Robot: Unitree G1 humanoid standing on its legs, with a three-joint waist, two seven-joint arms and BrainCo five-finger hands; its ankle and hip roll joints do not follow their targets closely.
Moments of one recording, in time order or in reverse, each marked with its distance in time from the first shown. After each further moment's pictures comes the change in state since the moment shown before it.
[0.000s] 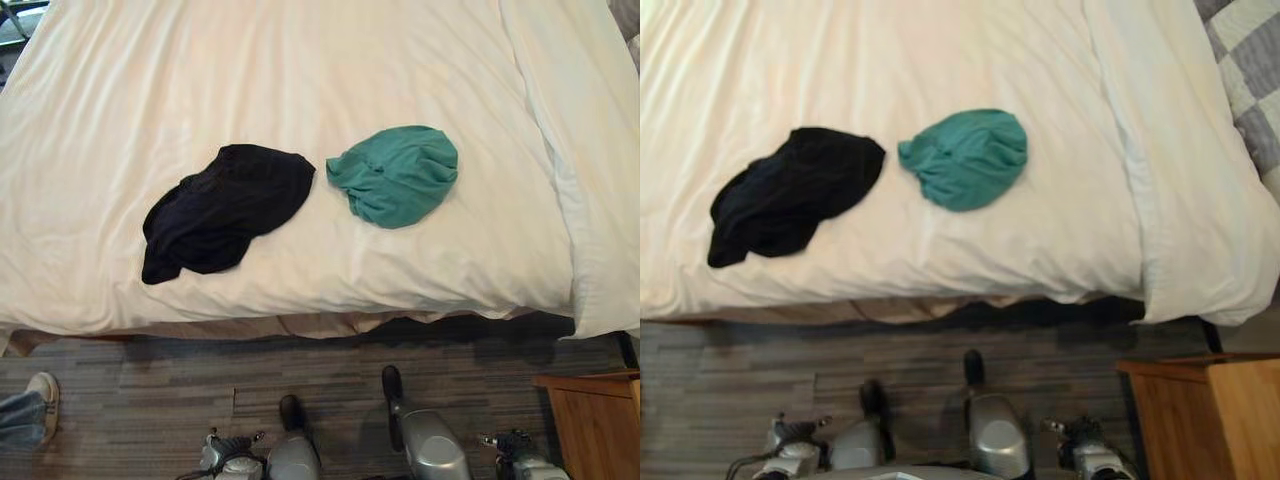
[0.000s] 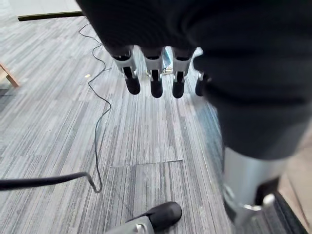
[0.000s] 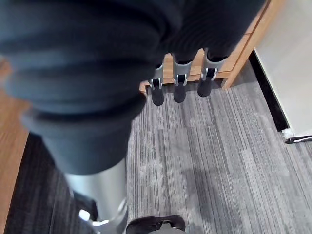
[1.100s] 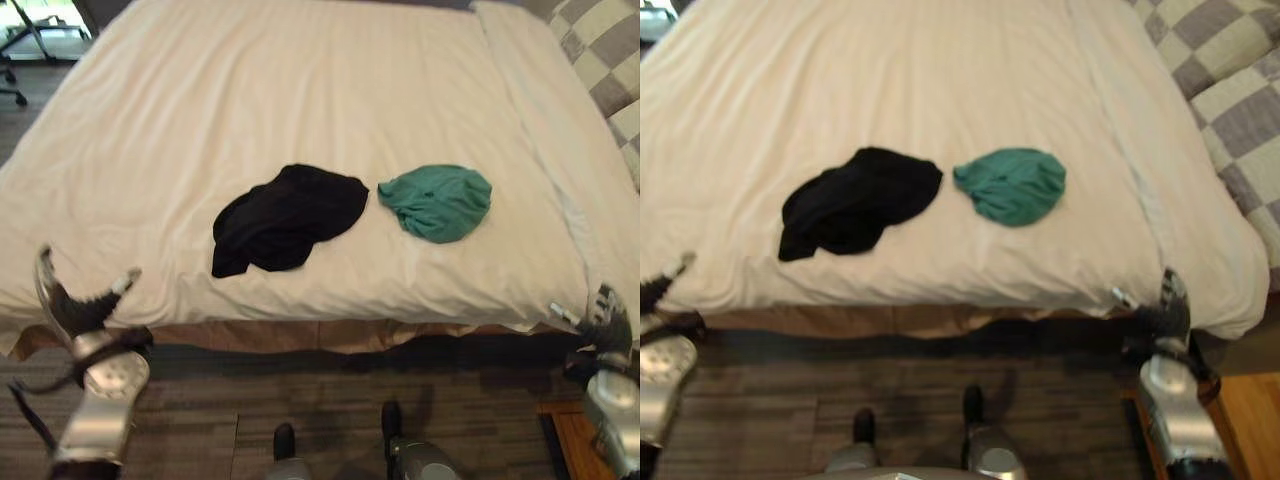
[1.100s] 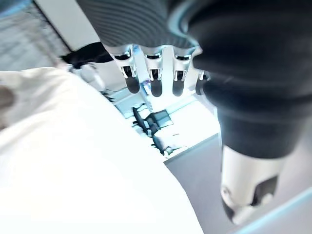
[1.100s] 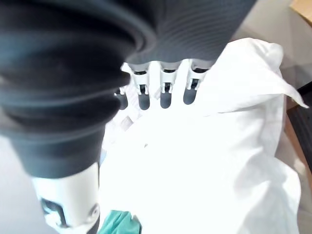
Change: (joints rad) left arm 0.100 0.614 0.393 -1.187 0.114 -0.038 0.096; right arm 0.088 -0.379 -0.265 -1.045 0.107 -0.041 -0.169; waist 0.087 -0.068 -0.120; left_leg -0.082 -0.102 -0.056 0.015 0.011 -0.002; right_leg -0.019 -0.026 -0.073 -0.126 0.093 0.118
